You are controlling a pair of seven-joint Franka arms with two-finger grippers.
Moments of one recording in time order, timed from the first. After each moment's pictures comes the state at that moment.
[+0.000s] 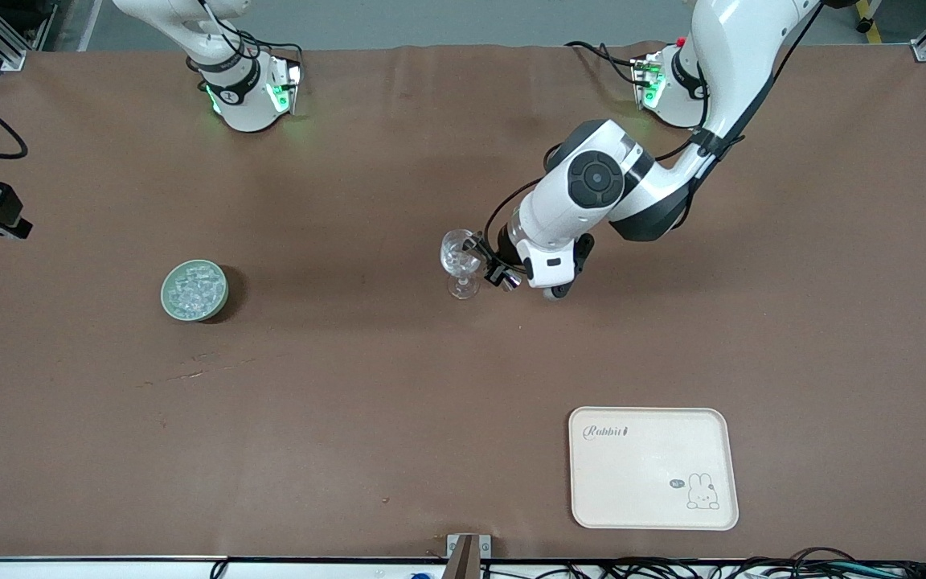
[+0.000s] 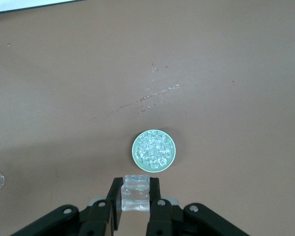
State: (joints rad) left arm -0.11 0.51 -0.67 -1.75 0.02 2.30 -1.73; right arm -0.02 0.03 -0.02 -1.46 -0.01 1.54 0.11
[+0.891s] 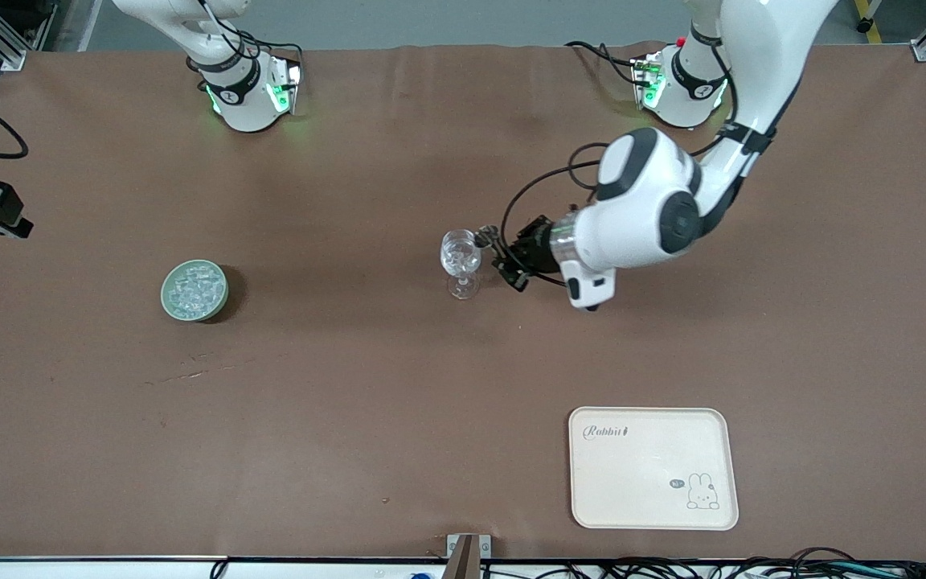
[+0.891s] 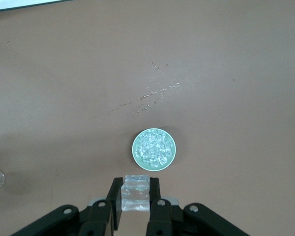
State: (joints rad) left arm -0.10 0.42 -0.47 -1.73 -0.59 2.12 -1.34; right arm -0.02 0.03 -0.02 -1.46 -0.01 1.53 0.11
